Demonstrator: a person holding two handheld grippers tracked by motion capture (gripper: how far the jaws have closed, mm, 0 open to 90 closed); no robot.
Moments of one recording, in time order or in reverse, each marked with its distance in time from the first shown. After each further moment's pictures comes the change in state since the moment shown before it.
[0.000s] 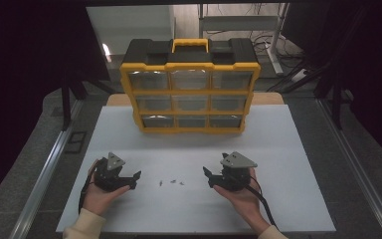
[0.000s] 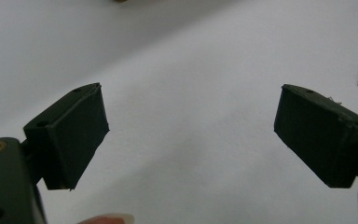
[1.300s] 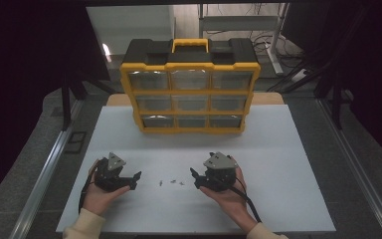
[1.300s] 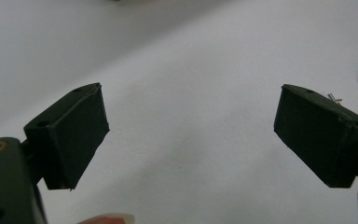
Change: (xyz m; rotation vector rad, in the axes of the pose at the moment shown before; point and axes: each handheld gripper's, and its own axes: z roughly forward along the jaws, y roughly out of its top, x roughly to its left) left arm 0.000 0.000 0.001 0.007 -0.003 0.011; right arm 0.031 0.012 0.020 0.014 -0.008 -0.080
